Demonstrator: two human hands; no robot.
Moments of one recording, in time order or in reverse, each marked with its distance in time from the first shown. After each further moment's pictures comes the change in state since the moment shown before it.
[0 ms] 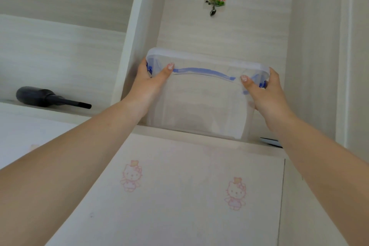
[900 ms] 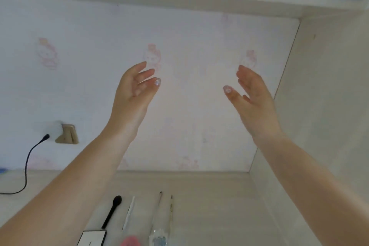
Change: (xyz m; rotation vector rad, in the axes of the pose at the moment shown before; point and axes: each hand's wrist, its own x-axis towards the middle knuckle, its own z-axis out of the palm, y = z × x) left_hand -0.264 -0.066 -0.128 -0.047 -0.132 -0.392; right_hand -0.313 0.040 0.038 -0.044 -0.156 0.293
